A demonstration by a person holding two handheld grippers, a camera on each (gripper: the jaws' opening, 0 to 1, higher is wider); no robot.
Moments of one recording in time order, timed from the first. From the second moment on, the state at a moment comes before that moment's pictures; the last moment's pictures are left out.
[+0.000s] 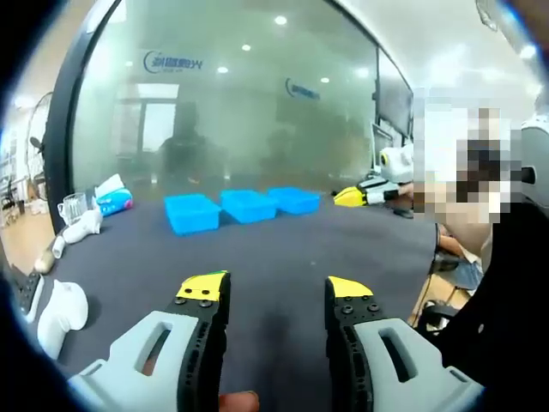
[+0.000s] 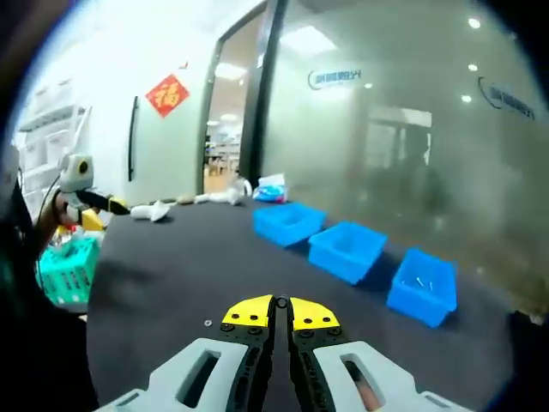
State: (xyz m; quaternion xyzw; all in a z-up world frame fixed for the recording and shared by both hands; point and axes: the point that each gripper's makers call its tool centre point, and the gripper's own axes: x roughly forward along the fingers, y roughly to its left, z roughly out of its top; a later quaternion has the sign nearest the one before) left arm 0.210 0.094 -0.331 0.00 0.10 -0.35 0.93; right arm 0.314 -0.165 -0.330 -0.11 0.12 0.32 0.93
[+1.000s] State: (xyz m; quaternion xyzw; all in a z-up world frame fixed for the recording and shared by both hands) left arm 0.210 0.106 -0.334 0.00 0.10 -0.33 0.94; right arm 0.500 -0.163 -0.296 -0.06 0.10 0.19 0.97
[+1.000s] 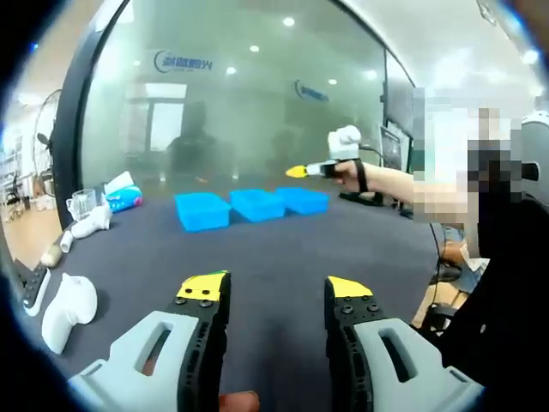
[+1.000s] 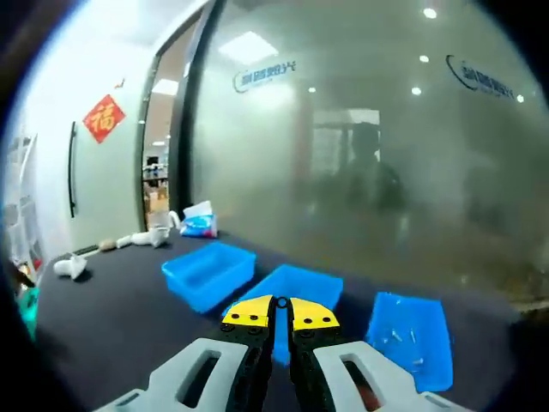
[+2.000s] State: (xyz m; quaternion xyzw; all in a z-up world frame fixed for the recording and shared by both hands) left arm 0.210 0.112 -0.339 -0.01 0.11 -0.33 0.94; right arm 0.544 -0.132 -0.322 -0.08 0.13 0.20 0.97
